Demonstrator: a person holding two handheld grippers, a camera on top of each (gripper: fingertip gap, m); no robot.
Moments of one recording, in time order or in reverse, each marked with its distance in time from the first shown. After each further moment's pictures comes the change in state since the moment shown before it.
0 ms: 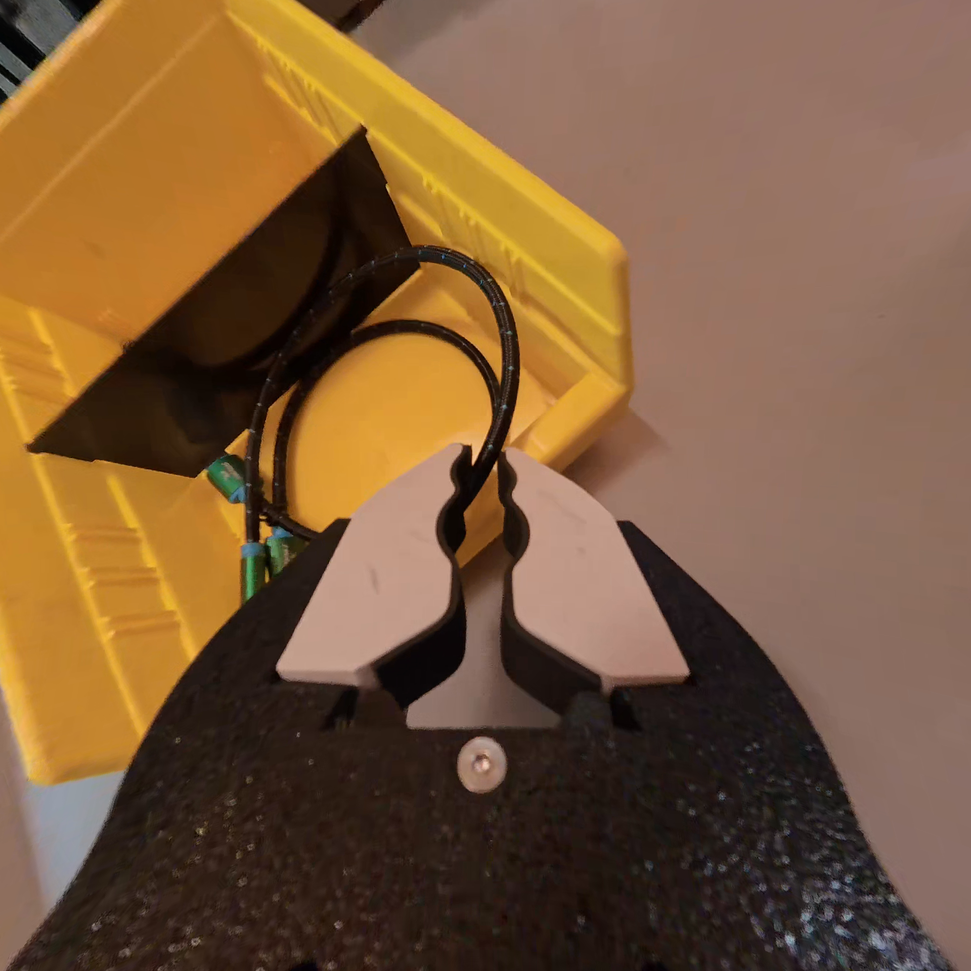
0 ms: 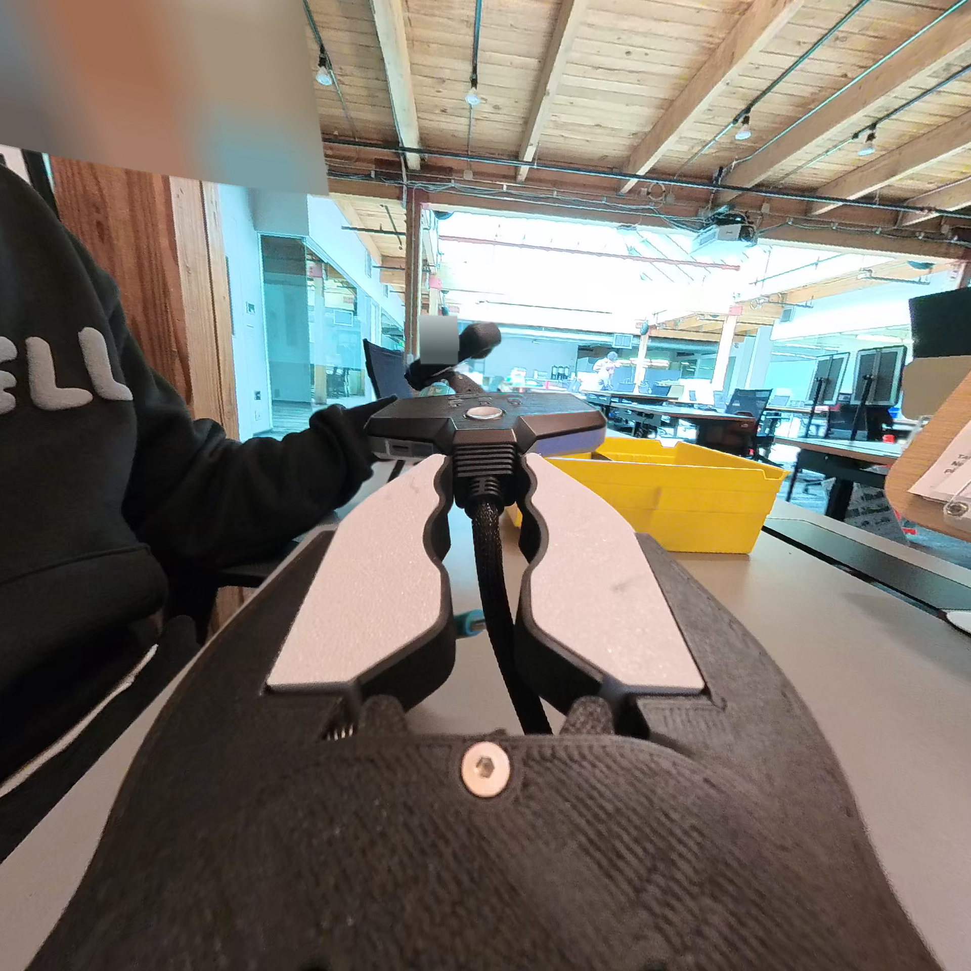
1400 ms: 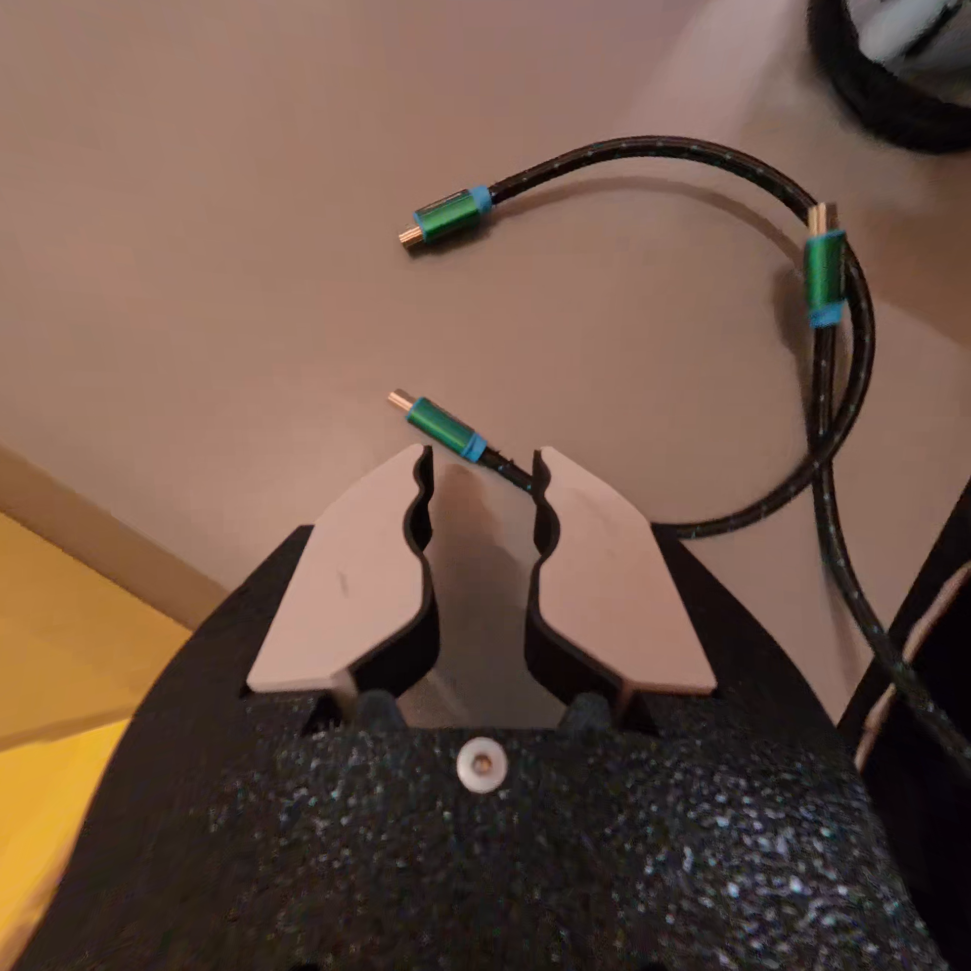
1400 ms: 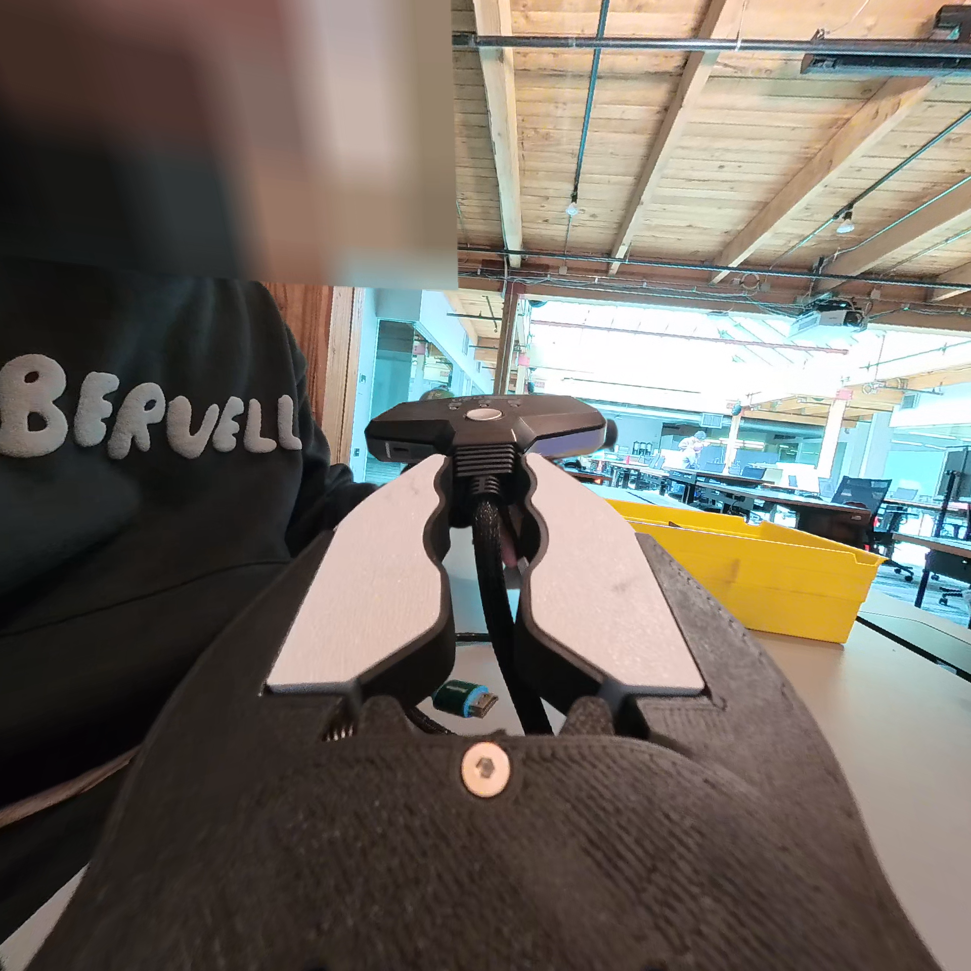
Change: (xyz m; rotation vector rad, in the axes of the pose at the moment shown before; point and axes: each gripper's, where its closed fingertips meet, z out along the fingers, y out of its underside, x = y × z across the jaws) left arm 0.164 -0.050 0.041 -0.115 0.443 0.015; right arm -0.034 -0.036 -0.046 0.162 -0.198 0.022
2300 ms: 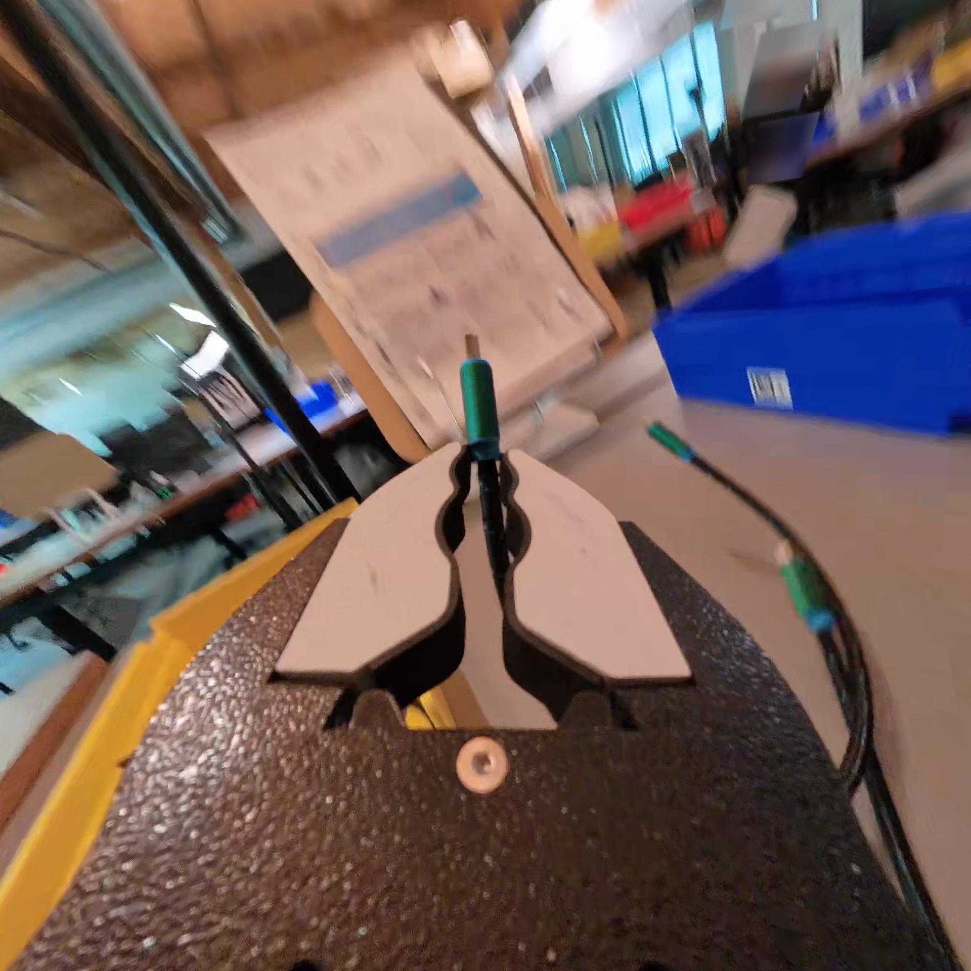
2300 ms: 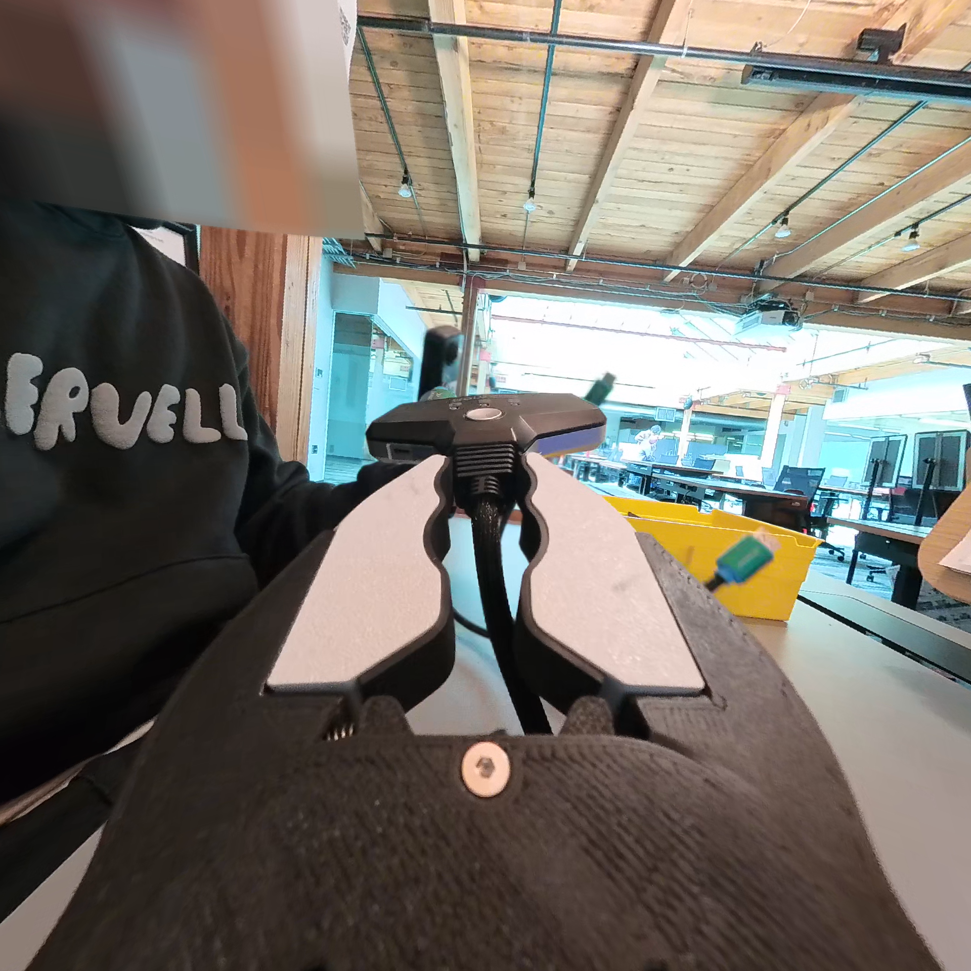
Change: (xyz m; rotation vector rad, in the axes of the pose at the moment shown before) left arm -0.045 -0.101 -0.145 0.900 -0.728 0.216; right arm 0.012 0.002 -0.001 -0.012 0.085 -0.032
